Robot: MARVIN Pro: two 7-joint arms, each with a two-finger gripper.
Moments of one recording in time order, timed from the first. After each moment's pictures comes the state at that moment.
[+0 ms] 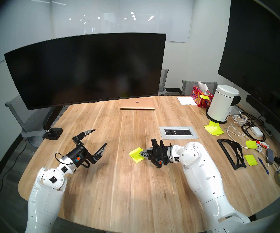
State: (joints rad) left arm 1.76 -1.25 -1.76 -1.60 0.36 -0.66 -0.45; right arm -1.37 -1.44 1.43 -1.42 -0.98 -0.83 0.86
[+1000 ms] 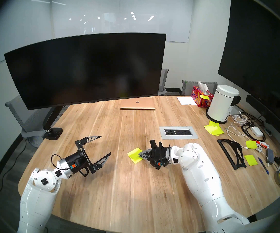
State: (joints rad) left arm 1.85 -1.16 -1.76 -1.70 0.14 -0.69 -0.70; right arm -1.38 -1.46 1.43 -1.42 -1.00 -0.84 0.84
